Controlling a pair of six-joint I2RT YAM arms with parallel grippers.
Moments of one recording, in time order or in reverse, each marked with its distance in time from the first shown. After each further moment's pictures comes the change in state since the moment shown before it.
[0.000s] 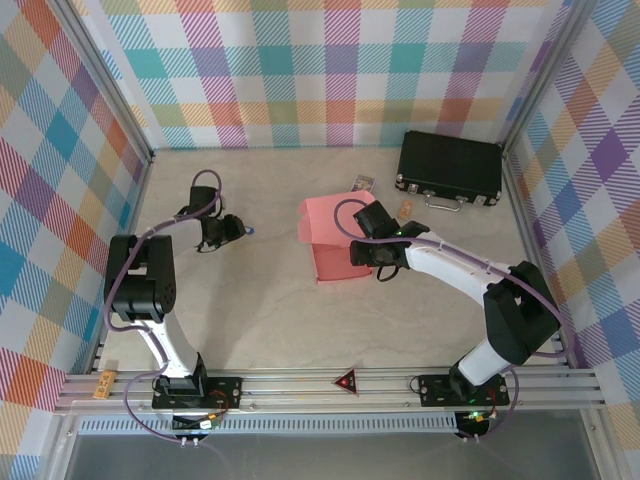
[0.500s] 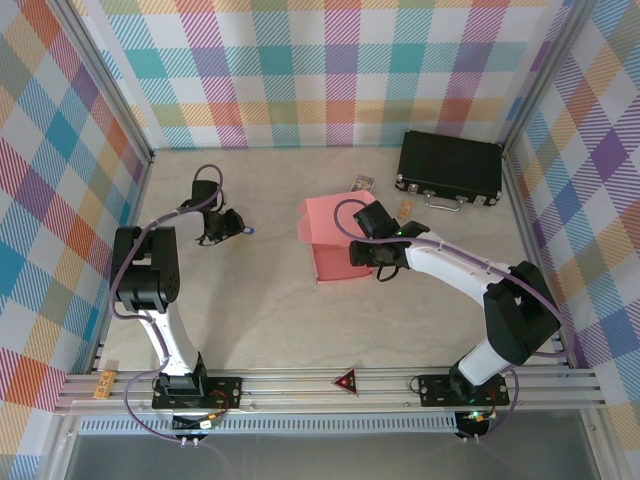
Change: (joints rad) left arm 0.003 0.085 0.092 -0.032 -0.001 -0.001; right arm 0.000 0.000 0.000 0.000 -0.011 0.000
